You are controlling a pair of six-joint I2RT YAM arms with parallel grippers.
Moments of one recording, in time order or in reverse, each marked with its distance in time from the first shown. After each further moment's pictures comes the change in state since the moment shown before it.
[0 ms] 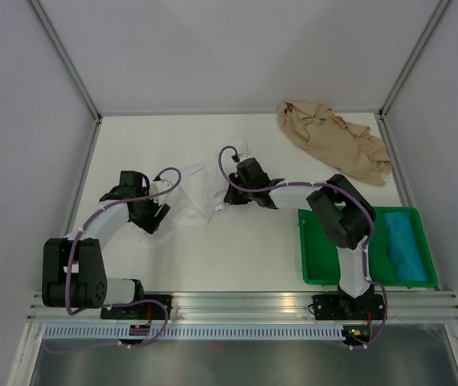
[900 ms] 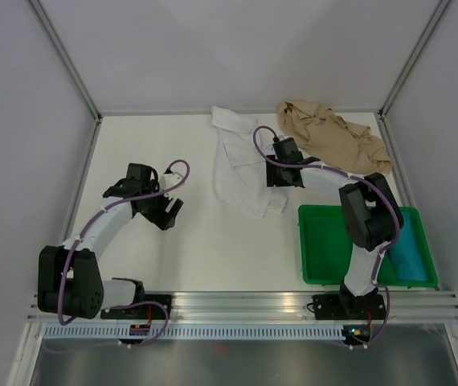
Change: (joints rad) left arm -0.109 -0.057 0.095 -0.113 0.152 -0.092; right arm -0.276 -0.132 0.065 -0.376 0.229 -0.239
